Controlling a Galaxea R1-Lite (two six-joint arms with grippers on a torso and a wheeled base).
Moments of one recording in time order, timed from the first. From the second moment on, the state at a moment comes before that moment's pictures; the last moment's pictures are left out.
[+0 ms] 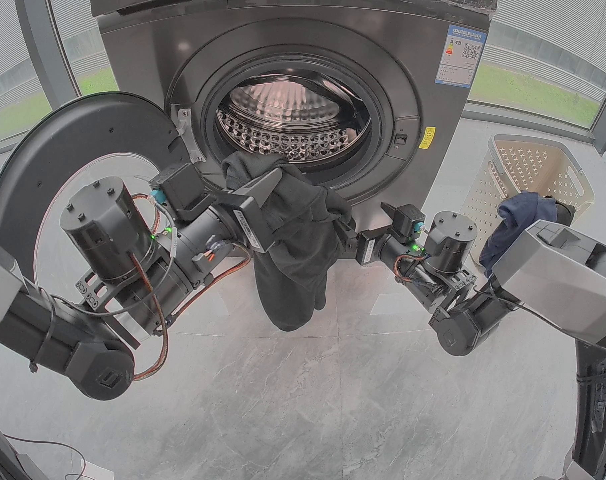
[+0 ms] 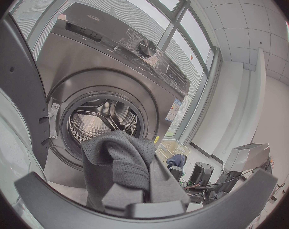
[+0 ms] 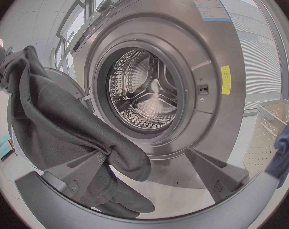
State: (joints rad) left arm -0.61 1.80 -0.75 -1.35 -0.02 -0.19; right arm 0.51 2.32 -1.12 -1.37 -0.04 0.00
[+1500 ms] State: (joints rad) left arm -0.60 1.82 -0.71 -1.40 -0.03 -0.19; right arm 0.52 2.16 -1.06 -1.36 -0.02 -0.01
